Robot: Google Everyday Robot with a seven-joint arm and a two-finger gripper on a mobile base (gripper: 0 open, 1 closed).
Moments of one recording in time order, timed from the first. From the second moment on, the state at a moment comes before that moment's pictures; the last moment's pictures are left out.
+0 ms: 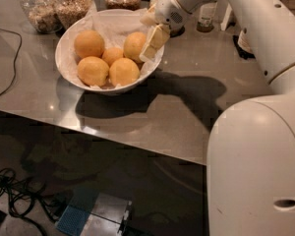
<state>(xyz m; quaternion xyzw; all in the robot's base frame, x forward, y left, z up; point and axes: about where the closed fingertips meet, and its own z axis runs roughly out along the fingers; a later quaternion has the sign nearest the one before) 0.709 0.009 0.922 -0.68 0.64 0.18 0.32</state>
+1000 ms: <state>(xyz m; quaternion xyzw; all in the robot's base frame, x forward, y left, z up) 0.699 0.007 0.928 -0.71 0.62 0.11 0.32</state>
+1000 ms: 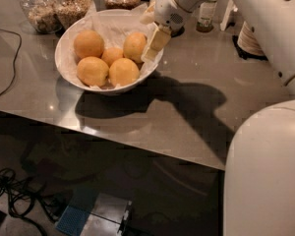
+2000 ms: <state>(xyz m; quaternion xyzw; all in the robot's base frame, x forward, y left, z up) 0.700 0.031 0.938 -0.73 0.59 0.09 0.33</state>
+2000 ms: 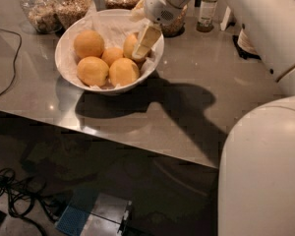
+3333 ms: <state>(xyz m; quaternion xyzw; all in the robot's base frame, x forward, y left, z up) 0.712 0.026 0.896 -0.74 0.61 0.09 0.27</state>
